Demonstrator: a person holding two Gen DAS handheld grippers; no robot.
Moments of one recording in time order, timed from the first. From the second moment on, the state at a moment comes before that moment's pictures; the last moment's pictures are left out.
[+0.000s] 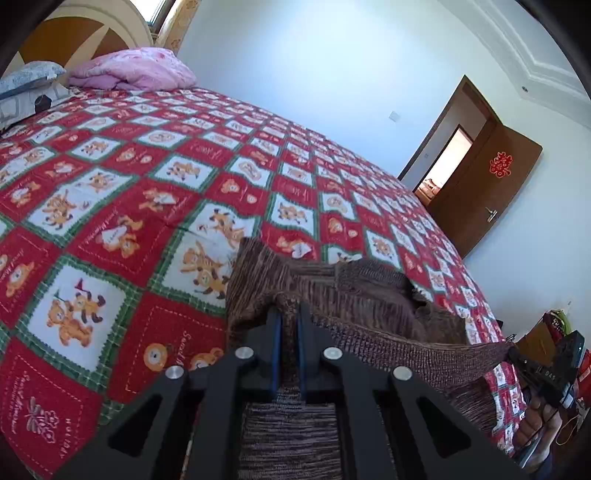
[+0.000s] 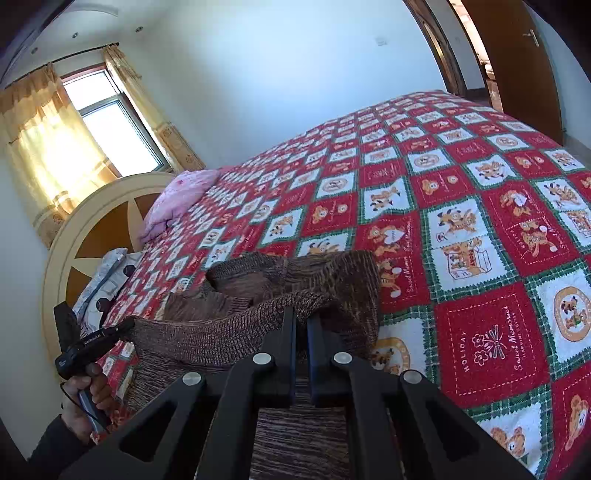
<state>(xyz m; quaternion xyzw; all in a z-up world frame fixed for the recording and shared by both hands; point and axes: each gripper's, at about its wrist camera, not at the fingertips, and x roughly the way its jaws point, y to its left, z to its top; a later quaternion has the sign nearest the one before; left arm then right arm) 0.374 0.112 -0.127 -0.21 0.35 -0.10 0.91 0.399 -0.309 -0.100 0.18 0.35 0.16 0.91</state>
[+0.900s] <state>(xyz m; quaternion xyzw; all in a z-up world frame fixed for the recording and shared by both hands) 0.377 0.012 -0.148 0.14 0.40 -0.06 0.90 0.448 -0.279 -0.150 0.13 0.44 0.16 0.87</state>
